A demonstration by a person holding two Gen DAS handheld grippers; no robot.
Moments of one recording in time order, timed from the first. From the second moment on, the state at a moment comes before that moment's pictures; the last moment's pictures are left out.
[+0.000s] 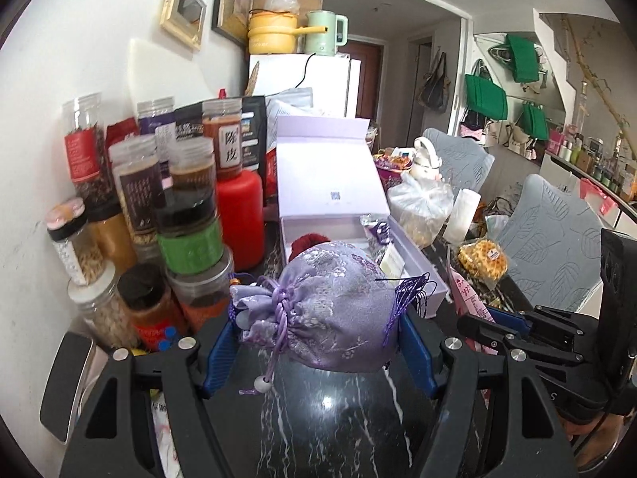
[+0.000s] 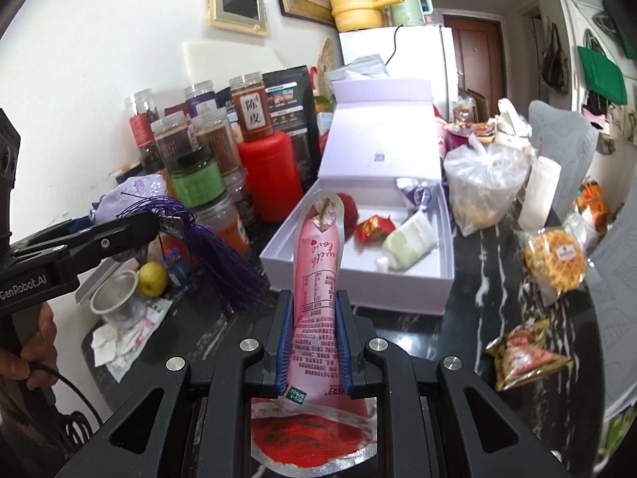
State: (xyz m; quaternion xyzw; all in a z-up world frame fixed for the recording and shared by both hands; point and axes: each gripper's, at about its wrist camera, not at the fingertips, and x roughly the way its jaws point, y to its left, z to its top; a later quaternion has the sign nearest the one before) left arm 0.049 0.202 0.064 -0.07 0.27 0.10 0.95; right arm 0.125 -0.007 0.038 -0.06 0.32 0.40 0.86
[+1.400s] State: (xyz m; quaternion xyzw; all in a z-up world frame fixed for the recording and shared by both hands) left arm 0.208 0.239 0.111 -0.07 0.20 0.06 0.98; right arm 0.264 0.041 0.109 -0.04 0.25 0.36 0.90
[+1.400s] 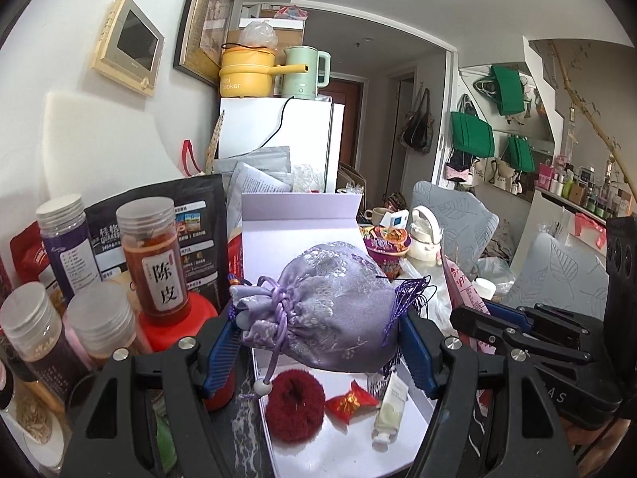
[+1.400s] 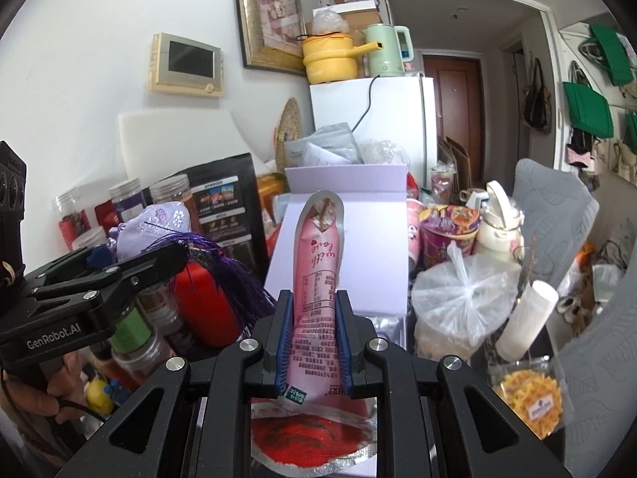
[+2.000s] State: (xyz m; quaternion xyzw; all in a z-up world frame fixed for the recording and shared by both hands) left arm 0.267 0.251 0.074 -0.05 0.25 0.09 0.96; right arm 0.319 0.067 0.077 -0.04 0.28 0.35 0.89
